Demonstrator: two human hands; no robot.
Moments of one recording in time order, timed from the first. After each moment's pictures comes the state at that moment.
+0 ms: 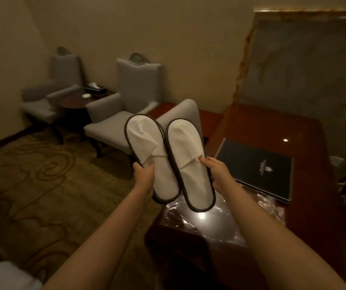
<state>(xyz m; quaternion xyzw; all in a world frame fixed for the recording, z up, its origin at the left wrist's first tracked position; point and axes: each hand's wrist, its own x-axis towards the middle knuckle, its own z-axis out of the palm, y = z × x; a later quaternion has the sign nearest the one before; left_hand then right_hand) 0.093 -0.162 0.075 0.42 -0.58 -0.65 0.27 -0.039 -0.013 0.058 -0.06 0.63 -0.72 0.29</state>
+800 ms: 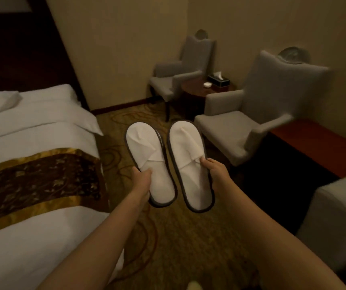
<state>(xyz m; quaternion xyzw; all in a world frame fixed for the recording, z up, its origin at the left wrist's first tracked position) 0.302 -0.552 0.031 0.59 -0.40 -0.55 0.43 0.107 -0.500 0.031 -0.18 0.64 -0.57 0.48</state>
